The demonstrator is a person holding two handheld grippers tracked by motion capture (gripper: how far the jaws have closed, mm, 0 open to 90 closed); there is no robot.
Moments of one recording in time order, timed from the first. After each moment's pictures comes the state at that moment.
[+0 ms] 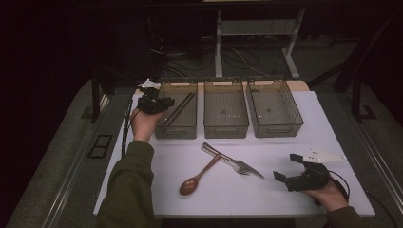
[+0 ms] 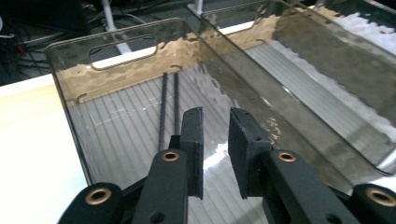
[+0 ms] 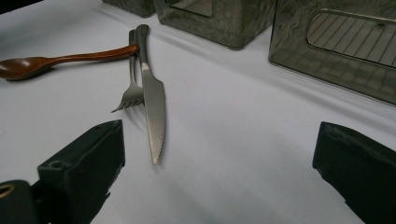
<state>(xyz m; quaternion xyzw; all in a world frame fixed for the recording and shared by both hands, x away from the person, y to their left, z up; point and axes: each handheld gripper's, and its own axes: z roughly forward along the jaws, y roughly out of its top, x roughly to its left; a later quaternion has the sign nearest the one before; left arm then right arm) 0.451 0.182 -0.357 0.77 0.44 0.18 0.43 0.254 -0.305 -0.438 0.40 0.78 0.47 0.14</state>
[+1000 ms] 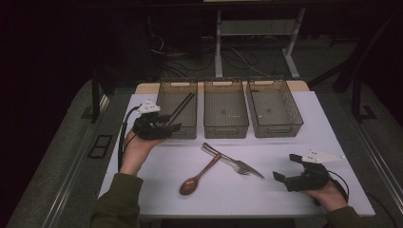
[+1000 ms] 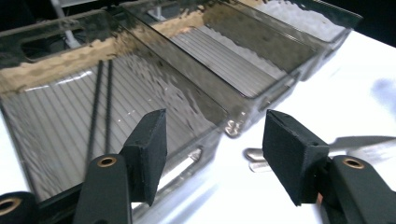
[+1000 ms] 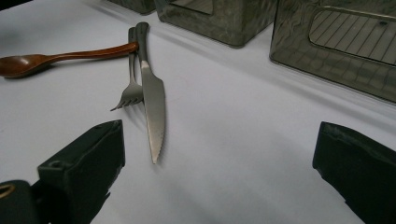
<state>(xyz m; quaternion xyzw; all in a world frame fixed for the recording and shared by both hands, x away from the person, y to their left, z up) 0.358 0.173 -0.351 0.80 0.37 0.15 0.46 0.255 -0.304 -0.439 0.40 0.78 0.46 0.14</state>
